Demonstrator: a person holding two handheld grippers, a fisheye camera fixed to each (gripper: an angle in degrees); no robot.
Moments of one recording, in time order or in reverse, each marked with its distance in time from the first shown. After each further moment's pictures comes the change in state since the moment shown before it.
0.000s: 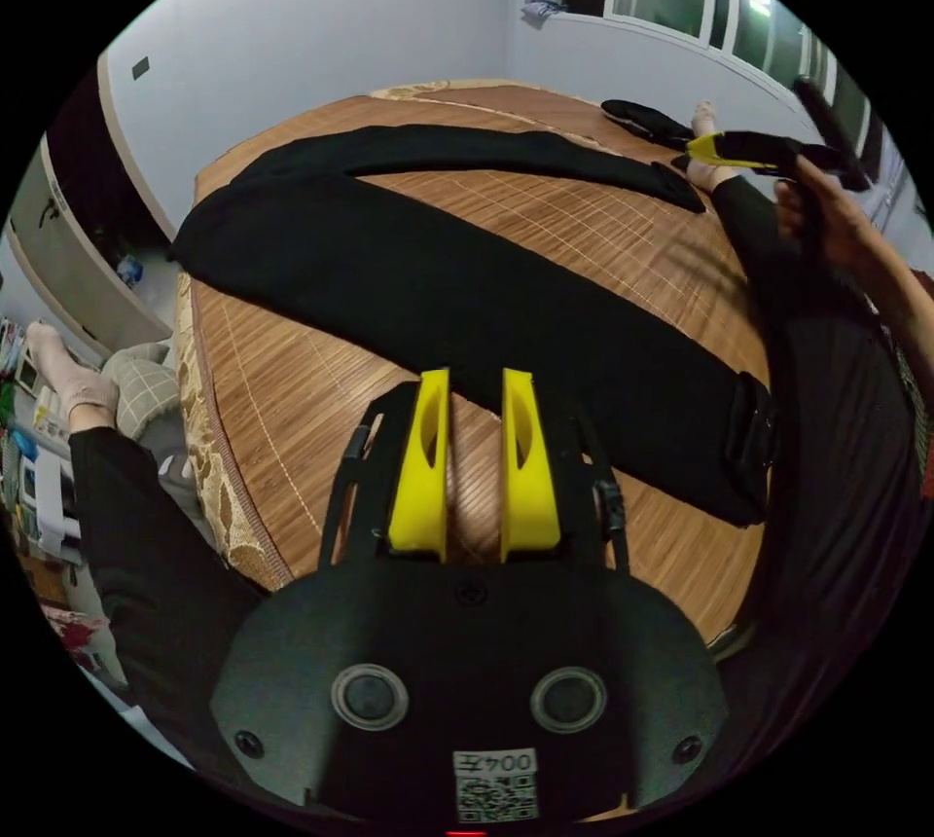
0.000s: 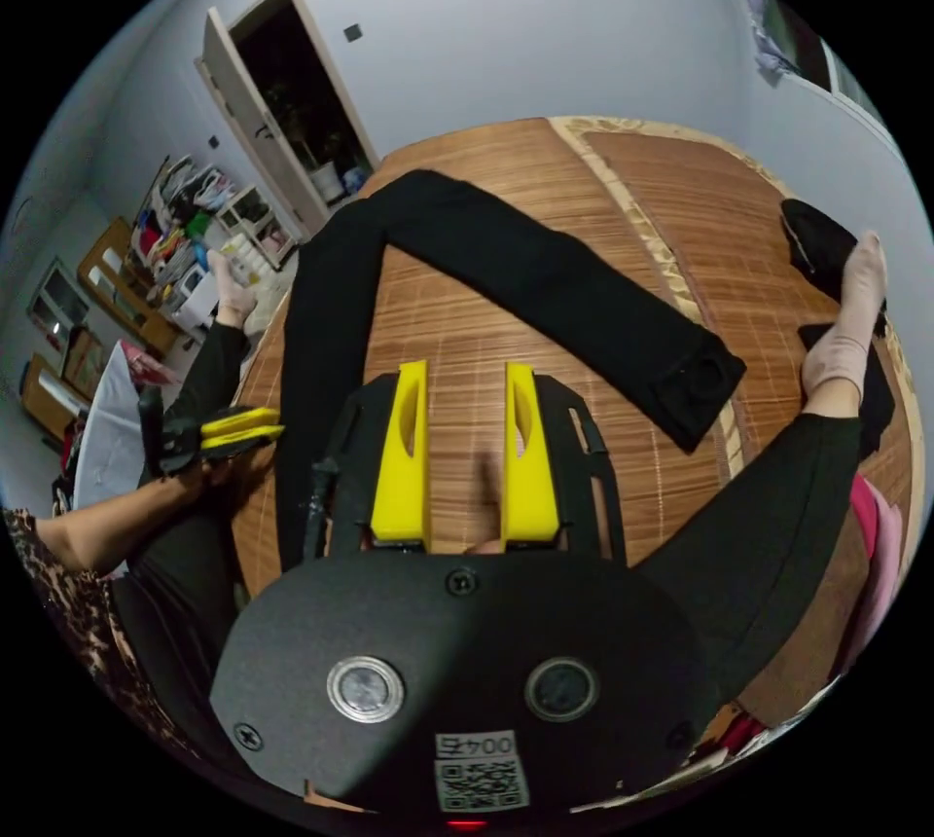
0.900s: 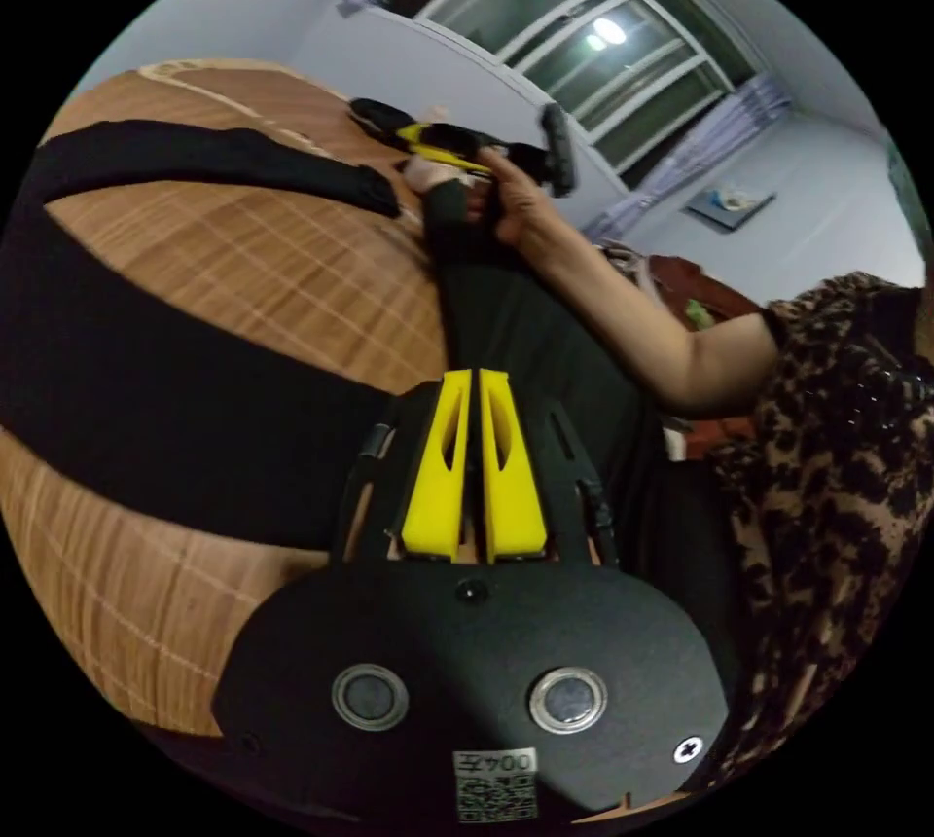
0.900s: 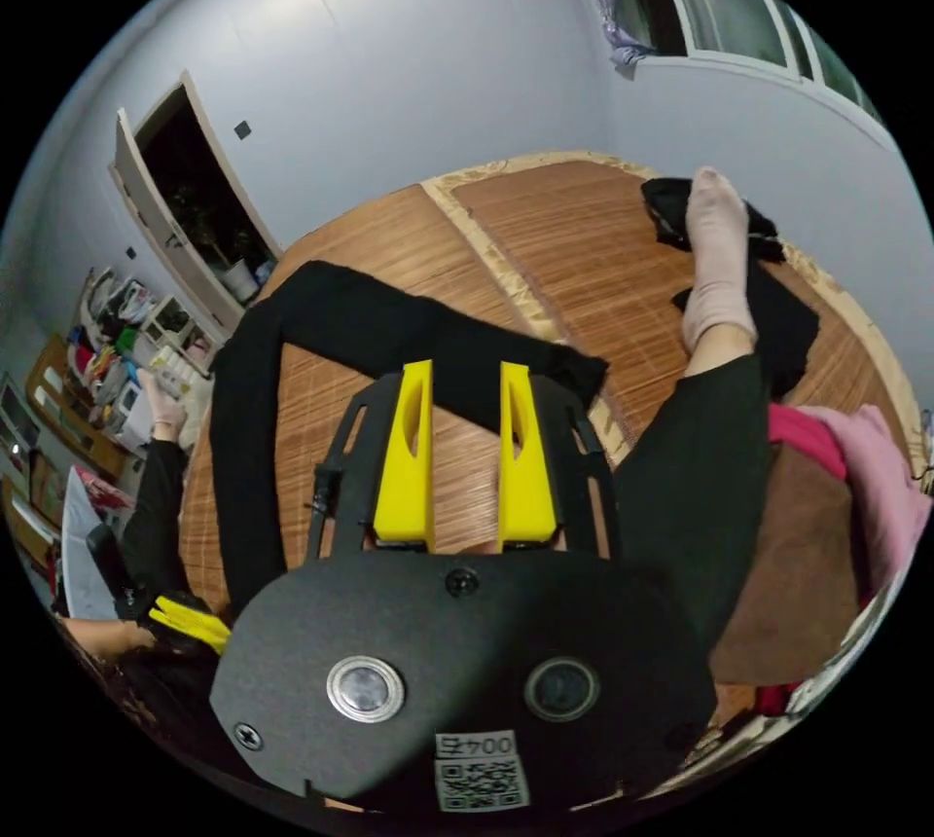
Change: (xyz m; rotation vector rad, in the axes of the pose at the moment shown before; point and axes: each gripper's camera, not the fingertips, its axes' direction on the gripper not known) left arm 0.087 -0.024 0.011 -0.010 0.752 0.105; right arm 0.168 -0.004 -0.091 0.218 0.152 0.273
